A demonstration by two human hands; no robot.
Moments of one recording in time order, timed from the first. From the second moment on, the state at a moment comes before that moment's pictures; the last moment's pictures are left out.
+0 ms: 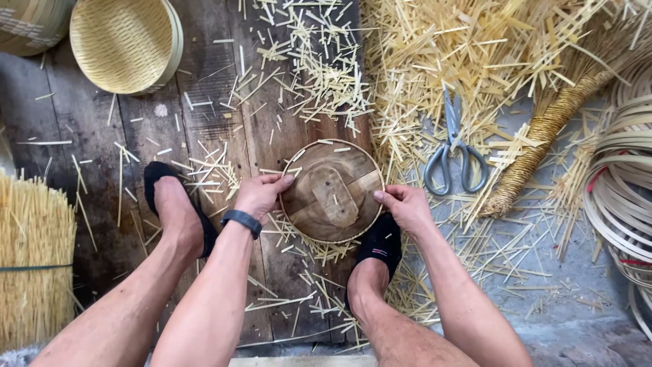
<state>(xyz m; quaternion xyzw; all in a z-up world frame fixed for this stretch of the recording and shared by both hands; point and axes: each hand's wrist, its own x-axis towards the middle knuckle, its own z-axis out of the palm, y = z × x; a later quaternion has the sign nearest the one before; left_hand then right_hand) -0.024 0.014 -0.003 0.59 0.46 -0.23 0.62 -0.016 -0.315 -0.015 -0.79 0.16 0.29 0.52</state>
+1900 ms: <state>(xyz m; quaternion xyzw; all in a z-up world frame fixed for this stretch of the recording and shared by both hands) -0.038 -0.072 0.040 0.97 -0.06 -0.15 0.19 -0.037 -0.345 0.047 -0.45 0.14 0.13 0.88</state>
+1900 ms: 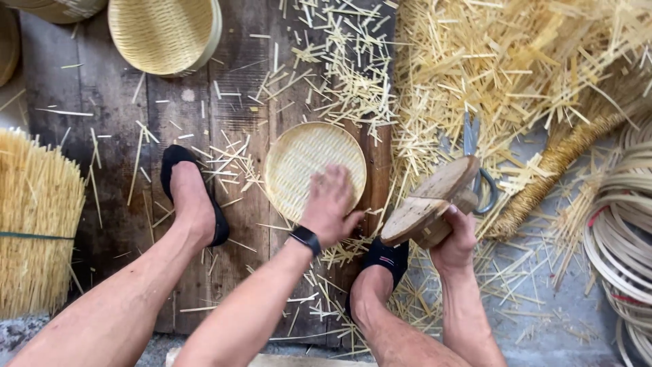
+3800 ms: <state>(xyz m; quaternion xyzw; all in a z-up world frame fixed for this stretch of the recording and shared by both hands) -0.079 0.134 0.106 0.58 0.55 0.08 0.60 -0.062 -0.248 0.000 -0.53 0.19 0.40 0.72</state>
